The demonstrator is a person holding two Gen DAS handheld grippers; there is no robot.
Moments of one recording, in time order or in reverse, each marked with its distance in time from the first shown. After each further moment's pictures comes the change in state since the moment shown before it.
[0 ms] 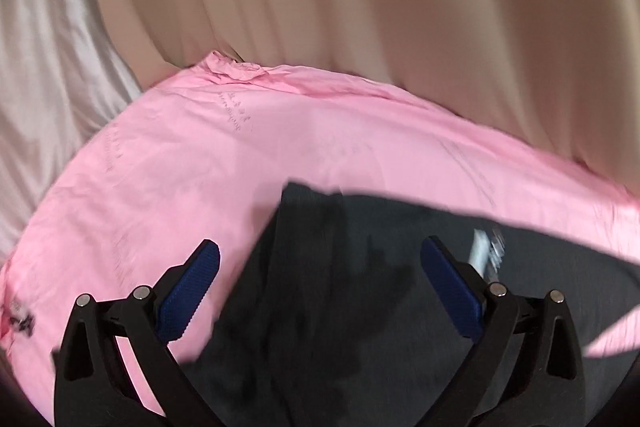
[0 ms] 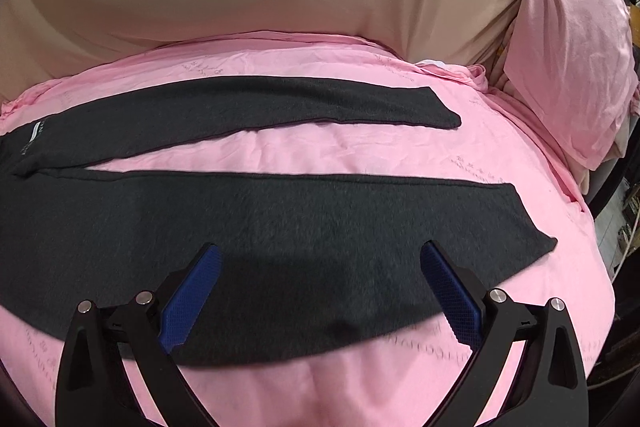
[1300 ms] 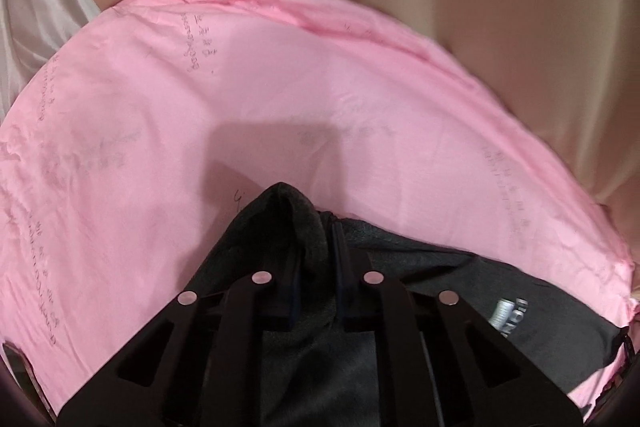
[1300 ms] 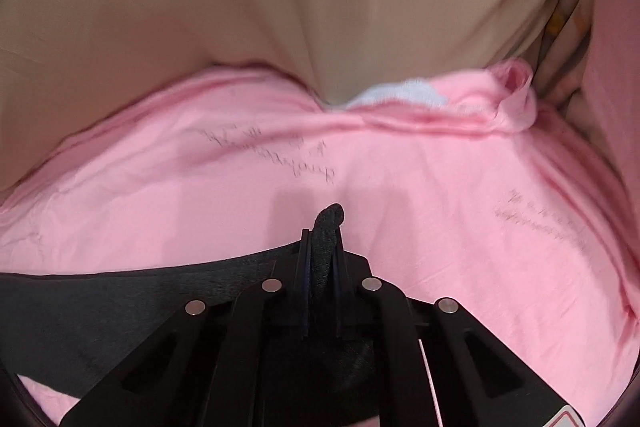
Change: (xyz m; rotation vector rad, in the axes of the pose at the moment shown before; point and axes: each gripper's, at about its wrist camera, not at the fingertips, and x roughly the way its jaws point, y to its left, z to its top) left arm 0.079 0.005 0.014 -0.153 0.207 -0.075; right arm 0.216 -0.182 0.201 0.159 0.052 0.095
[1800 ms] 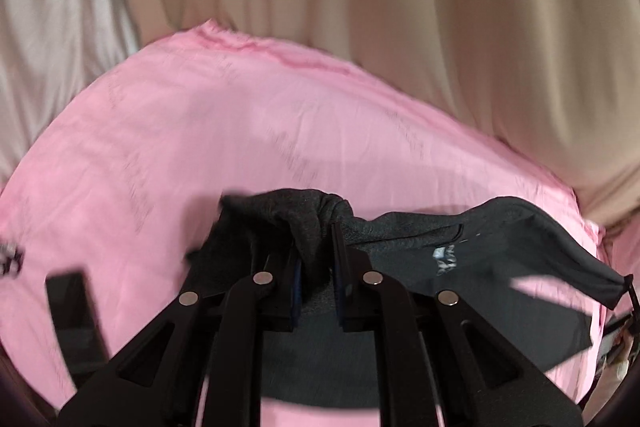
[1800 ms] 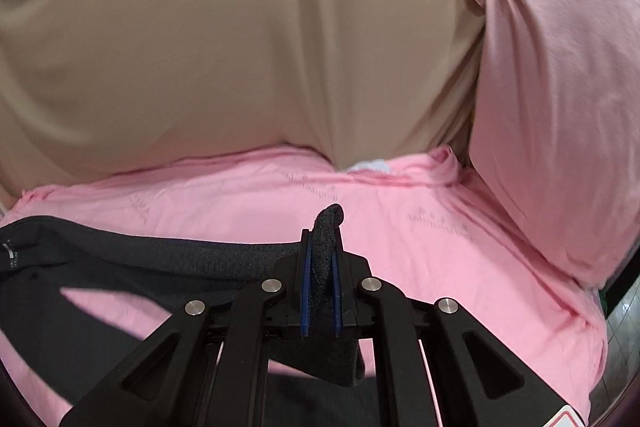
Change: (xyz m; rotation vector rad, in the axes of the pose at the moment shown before) left arm -0.187 0.057 -0.141 0.126 -0.134 -0.150; right arm -0.200 -0.053 -0.101 -0.118 -0.246 0.110
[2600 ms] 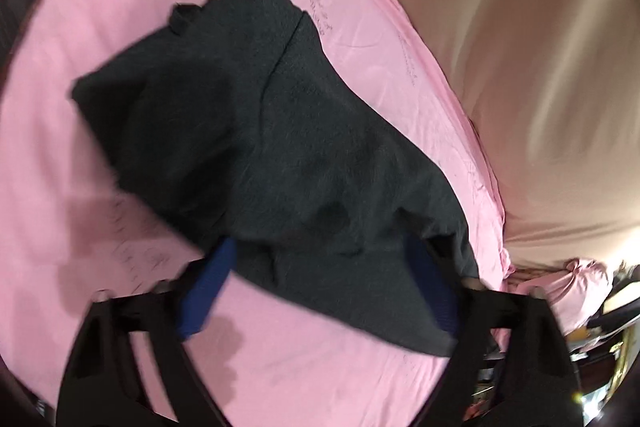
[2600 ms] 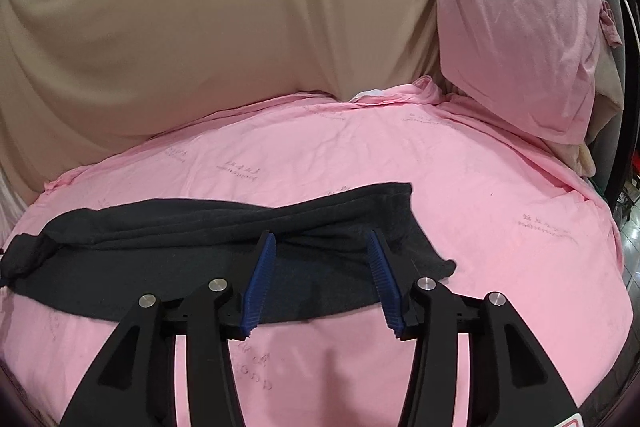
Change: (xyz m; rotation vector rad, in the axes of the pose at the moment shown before) left arm 0.046 0.040 -0.094 -0.457 0.218 -0.300; right arm -0.080 0.055 -0.115 0.112 0.006 0.008
